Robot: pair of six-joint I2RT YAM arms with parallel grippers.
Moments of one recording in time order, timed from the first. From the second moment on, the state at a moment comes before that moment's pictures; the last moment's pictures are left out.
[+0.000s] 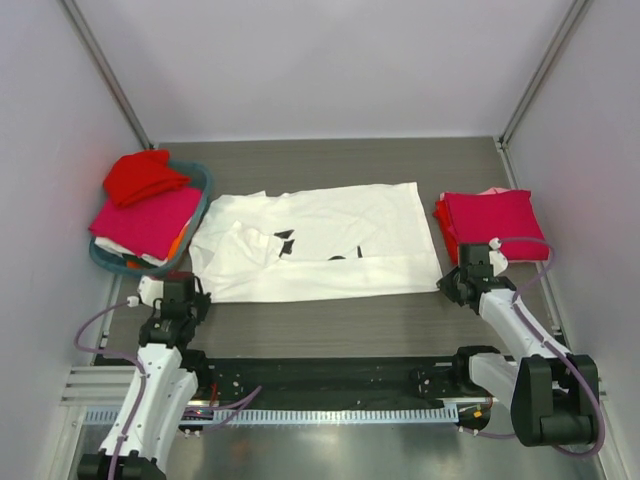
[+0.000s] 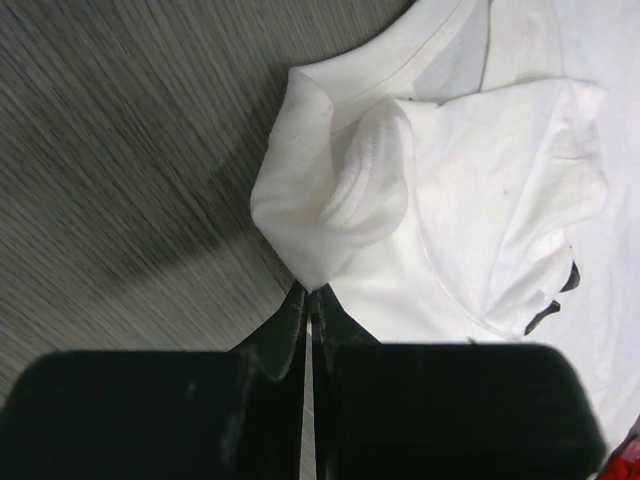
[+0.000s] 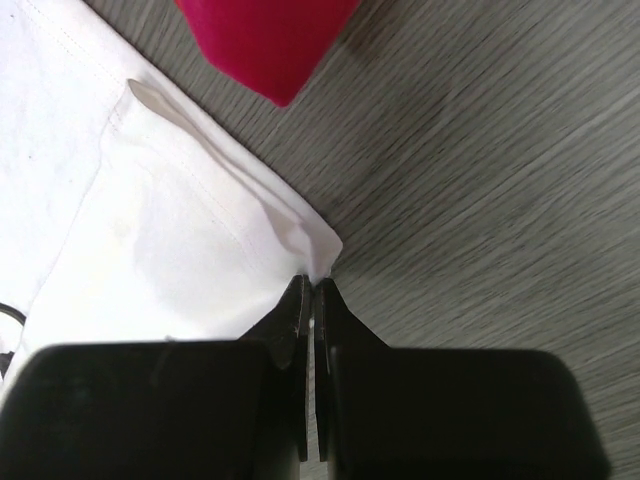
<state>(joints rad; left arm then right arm) -0.04 0.56 0.31 -0.61 -0.29 -1.18 0.02 1.03 0.43 -0.40 0.13 0.87</state>
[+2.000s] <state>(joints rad) -0.14 1.90 1.47 -0.16 -0.09 -0.74 0.07 2.27 1.77 -0.36 0.11 0.50</state>
